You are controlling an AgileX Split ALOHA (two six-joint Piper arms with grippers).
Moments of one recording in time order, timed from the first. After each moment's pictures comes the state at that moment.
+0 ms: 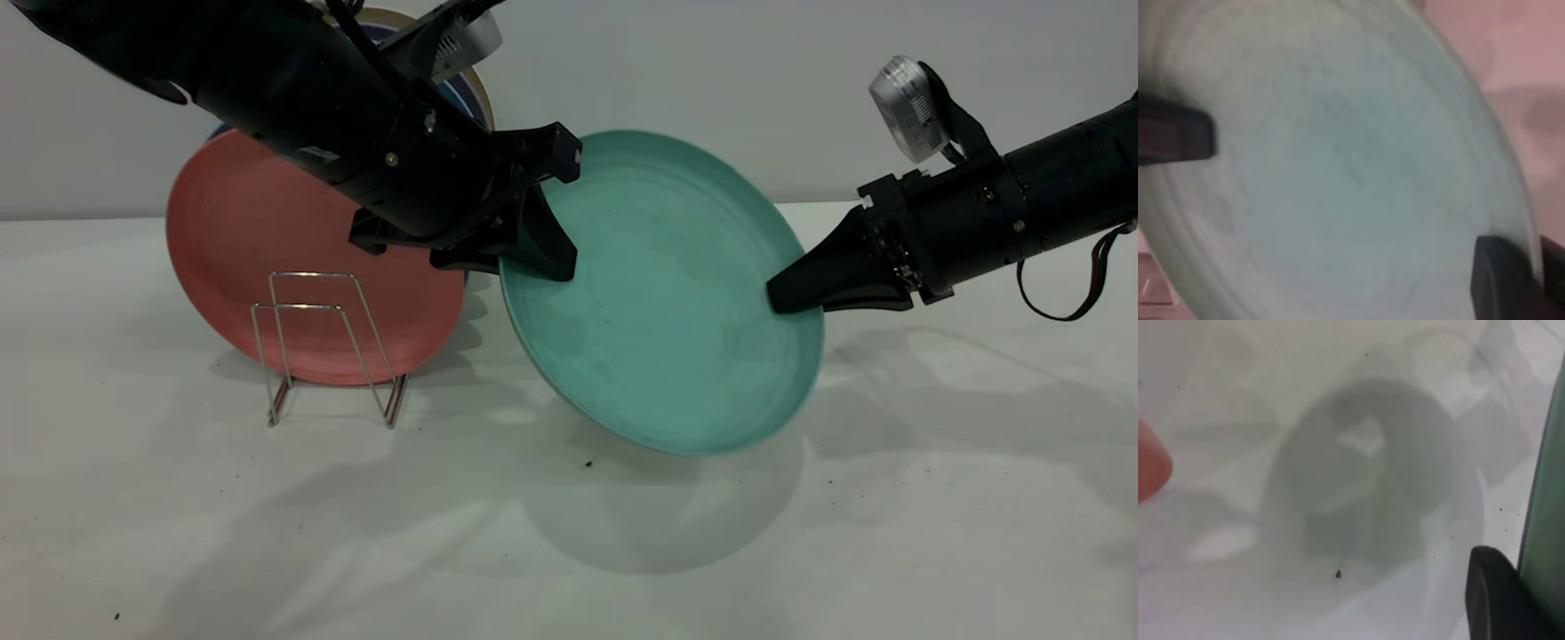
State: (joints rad) left arm -0.42 2.01 -1.16 -1.19 0.29 0.82; right arm -0.01 2.34 -1.33 1.39 1.01 -1.44
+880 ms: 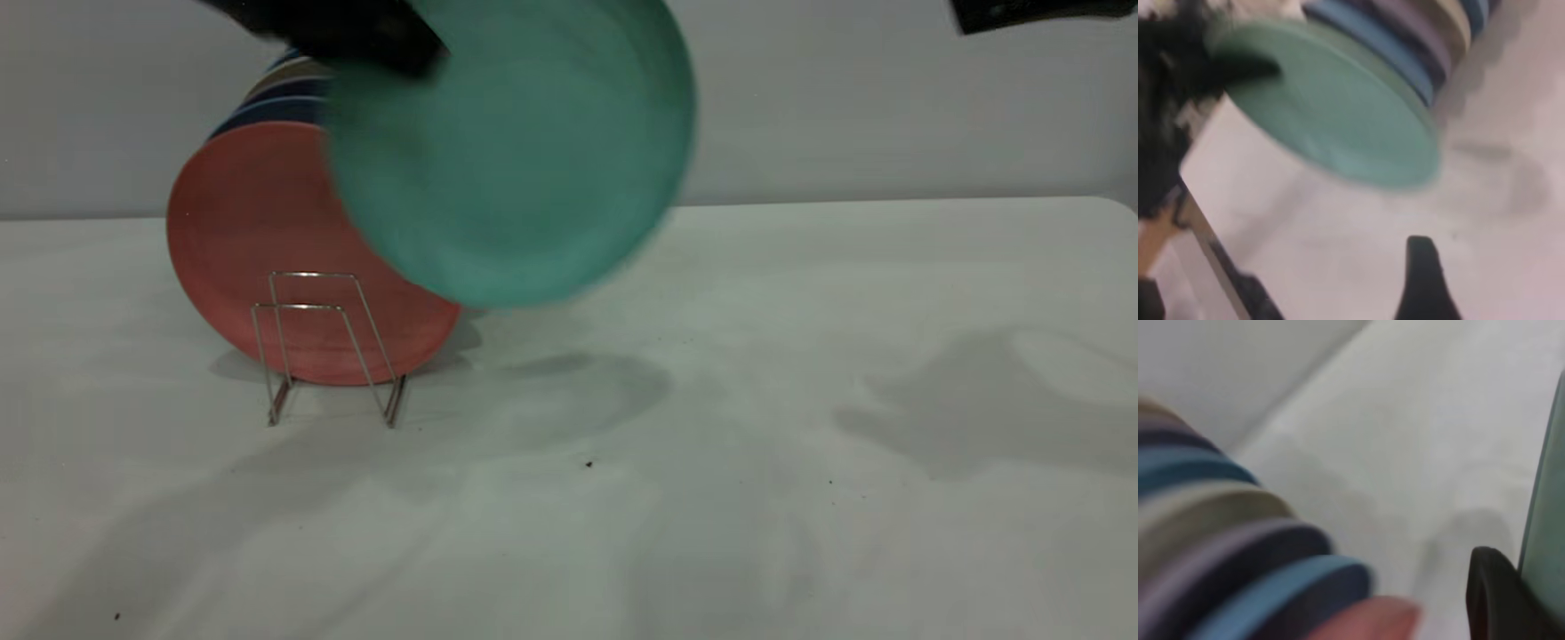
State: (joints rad) left arm -0.25 1.72 -1.16 -1.01 0.33 1.47; right arm -0.16 1.83 -1.33 1.11 1.17 -1.09
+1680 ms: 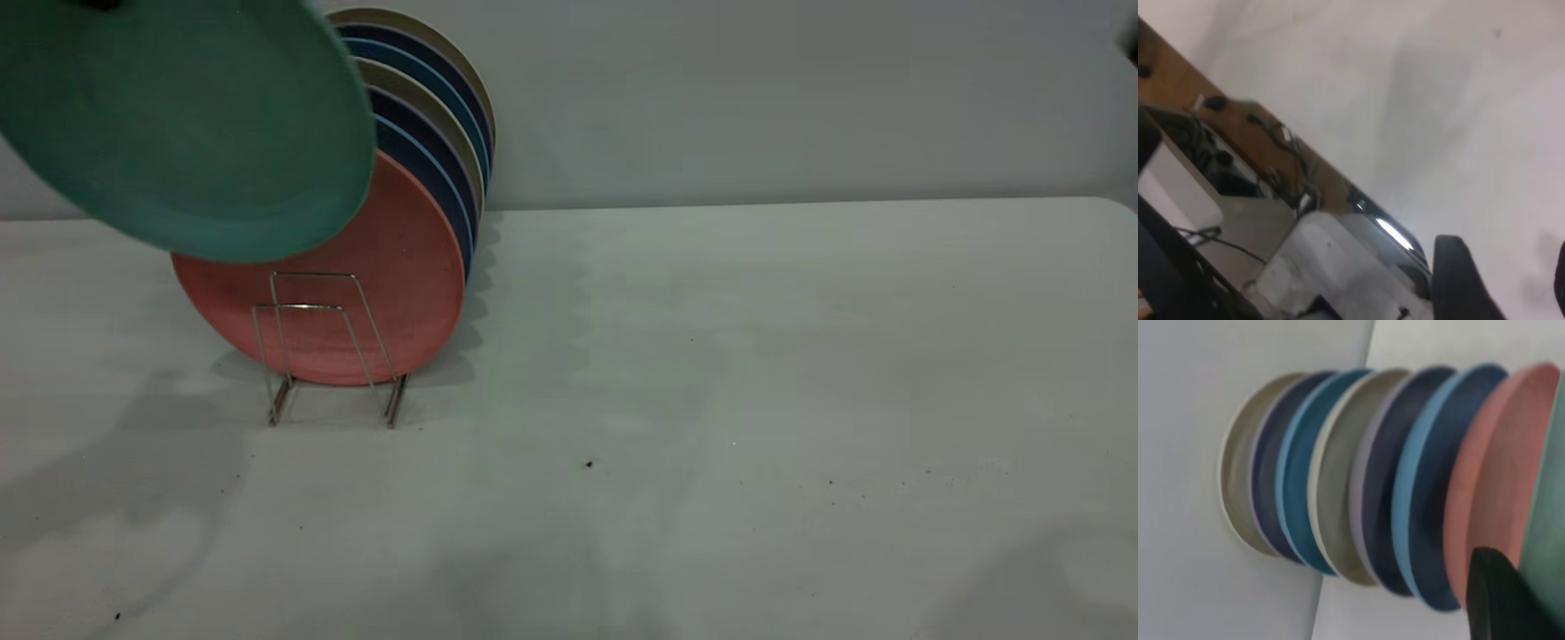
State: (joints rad) left arm 0.11 1.60 -1.16 -0.83 0.57 2.10; right arm -0.01 1.19 -0.90 0.74 1.18 -0.80
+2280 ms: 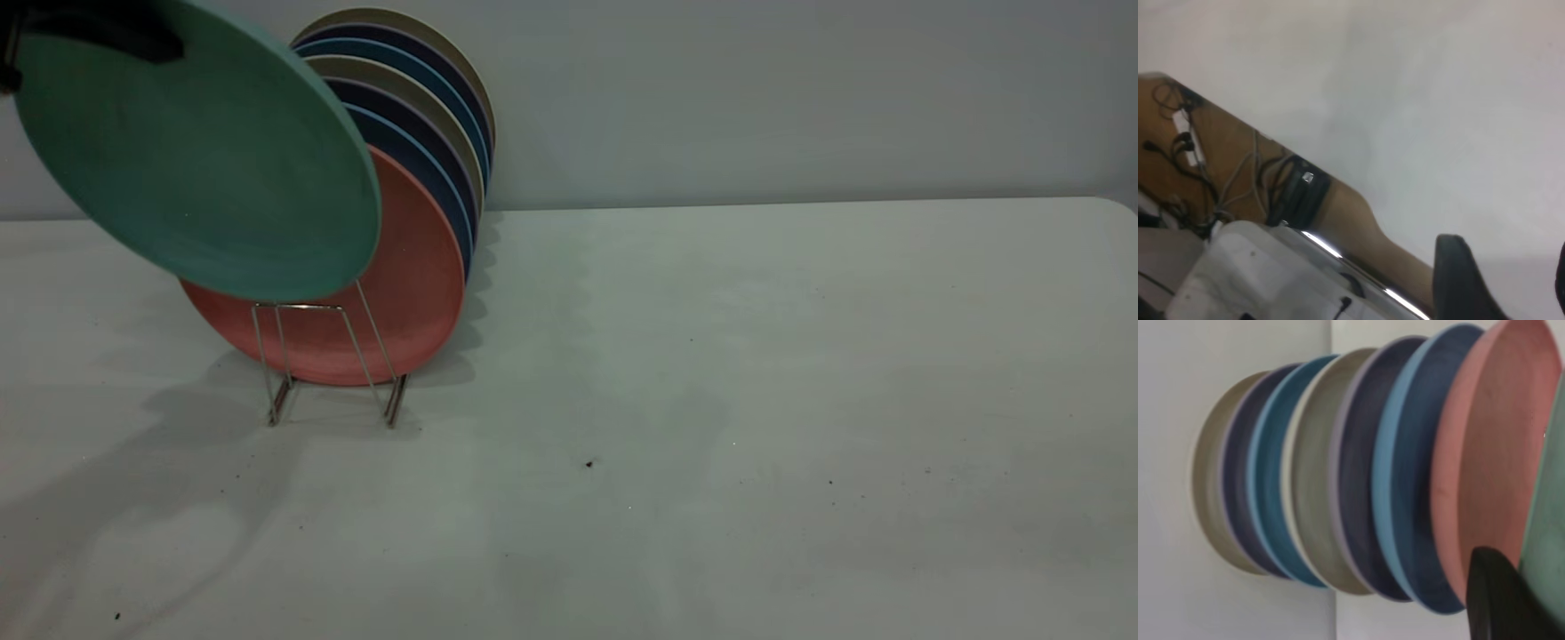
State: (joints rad) left arm -0.01 1.65 -1.16 -0.65 0.46 2.10; right arm -0.01 0.70 -0.50 0.61 1.03 -0.70
